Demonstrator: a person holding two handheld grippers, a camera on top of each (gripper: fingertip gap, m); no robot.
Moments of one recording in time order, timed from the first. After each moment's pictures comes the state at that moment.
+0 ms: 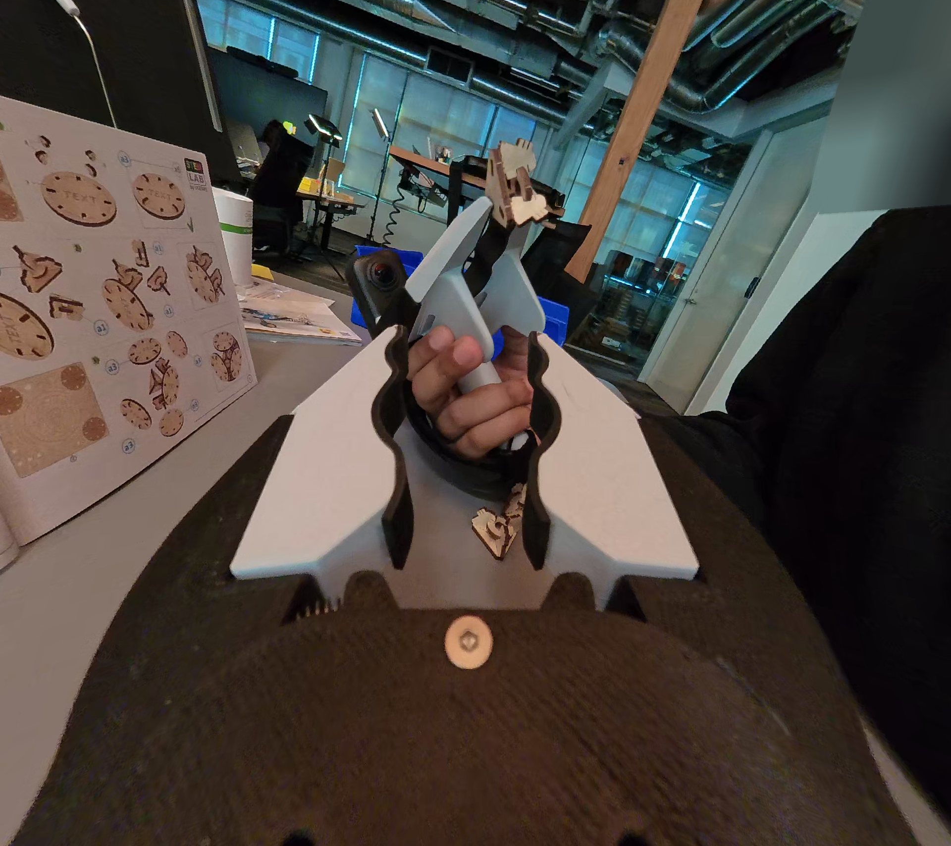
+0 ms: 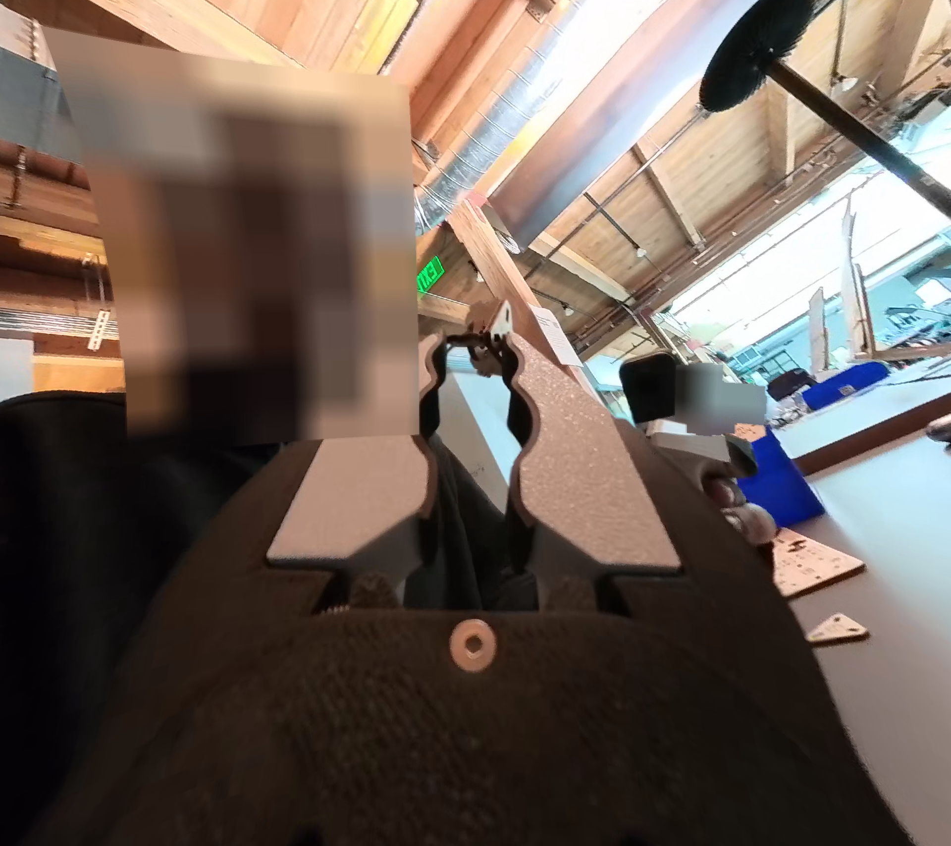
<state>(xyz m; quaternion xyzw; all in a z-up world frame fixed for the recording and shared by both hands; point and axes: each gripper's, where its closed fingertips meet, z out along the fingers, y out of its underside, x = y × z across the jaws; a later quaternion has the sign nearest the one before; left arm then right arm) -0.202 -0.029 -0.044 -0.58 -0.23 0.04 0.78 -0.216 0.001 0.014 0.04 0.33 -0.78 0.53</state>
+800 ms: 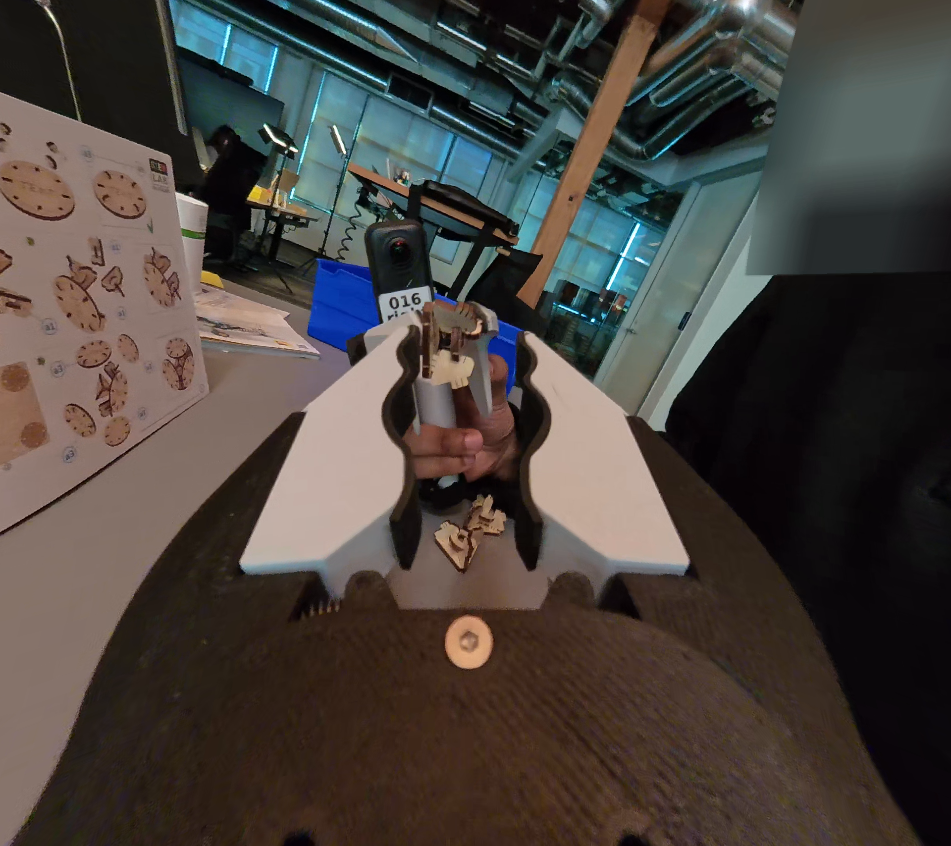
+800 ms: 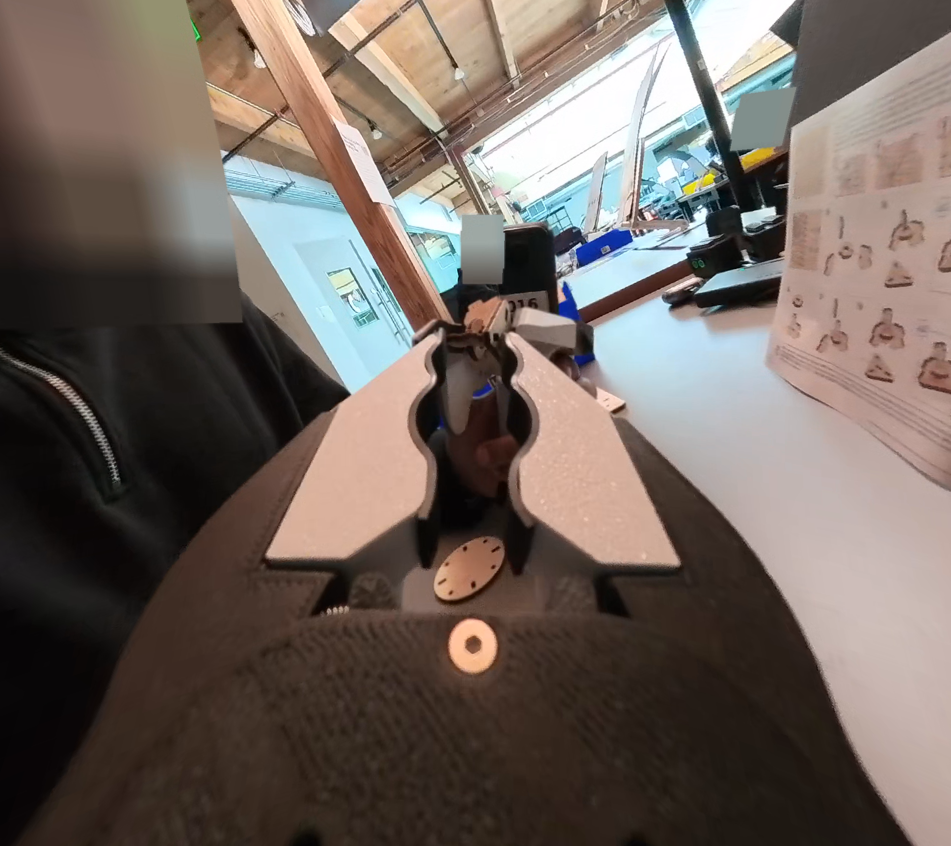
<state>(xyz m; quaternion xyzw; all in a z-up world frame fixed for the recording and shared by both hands) -0.195 -0.036 -0.034 -0.55 -0.22 -0.02 0.81 -0.200 -0.045 -0.033 0.05 0.57 -0.74 0.35</state>
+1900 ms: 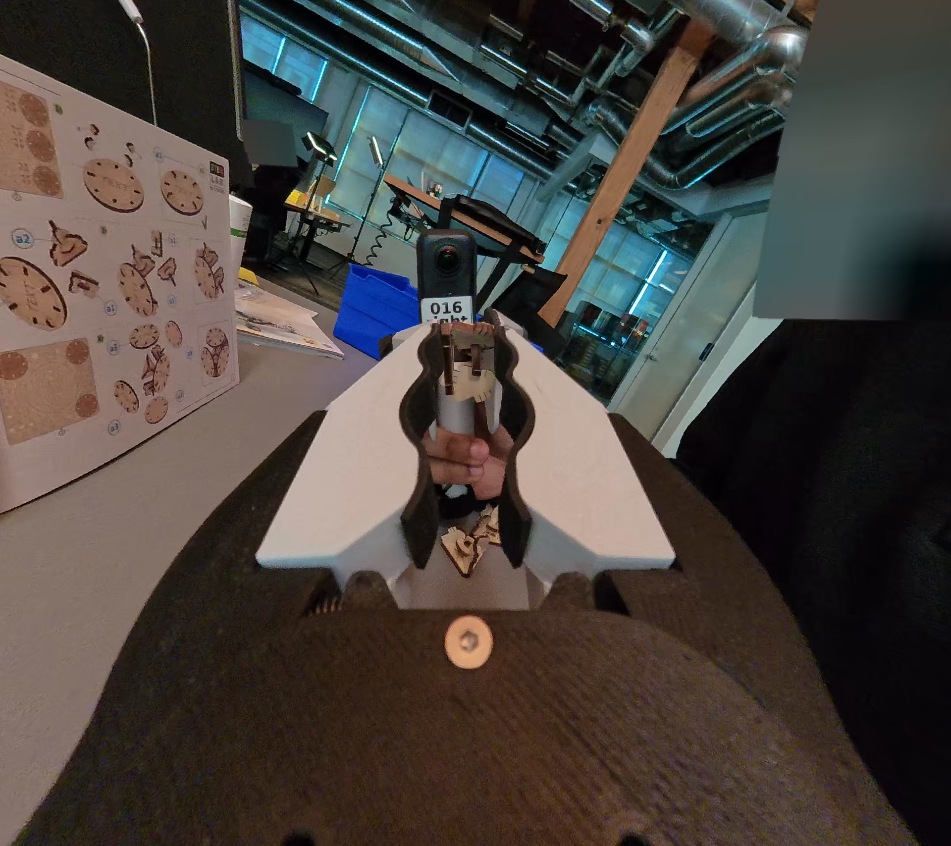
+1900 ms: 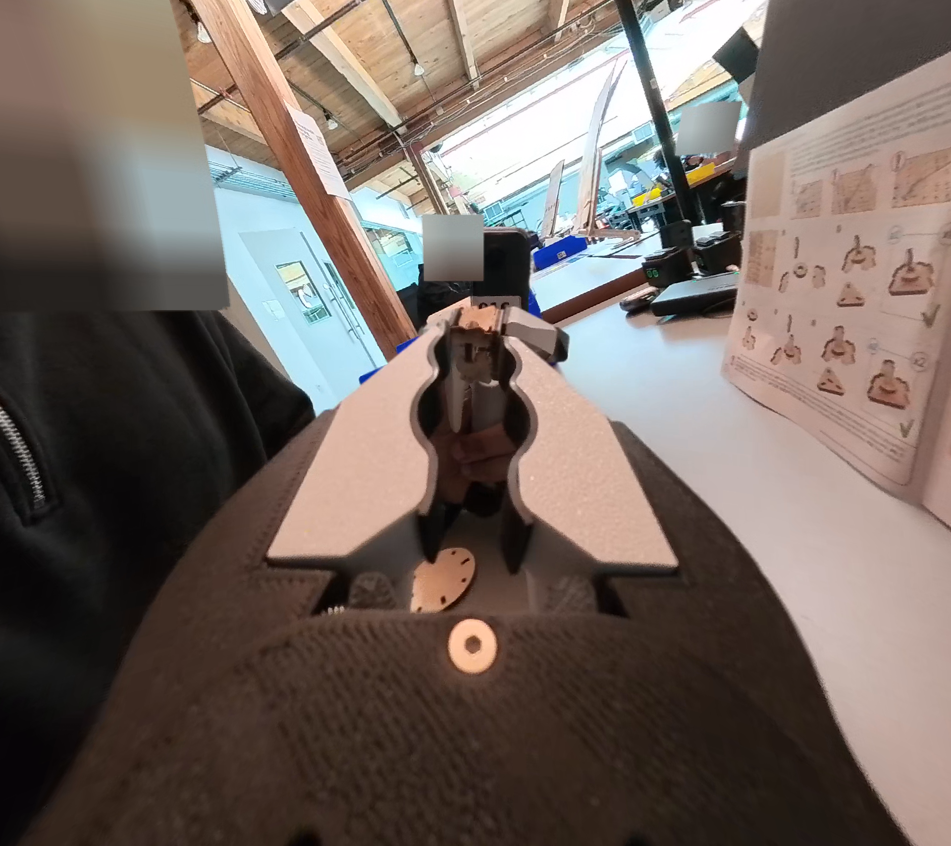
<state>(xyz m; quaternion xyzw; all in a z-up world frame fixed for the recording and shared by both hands) -0.204 -0.047 -0.033 -0.53 -0.27 -0.01 0.81 -0.202 -0.056 -0.035 0.06 0.59 -0.75 0.30</state>
